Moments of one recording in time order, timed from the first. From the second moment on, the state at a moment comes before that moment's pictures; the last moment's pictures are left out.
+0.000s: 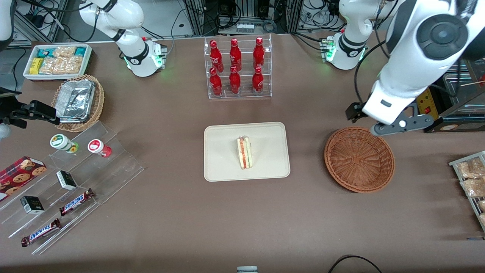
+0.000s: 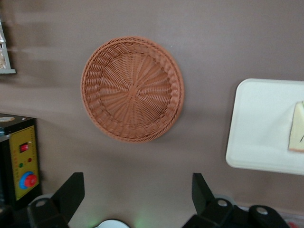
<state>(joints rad) 0.00 0.10 -0.33 -1.52 0.13 1.47 -0.41</state>
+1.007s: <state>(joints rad) -0.07 -0.03 -0.04 -1.60 0.08 1.45 -0.08</state>
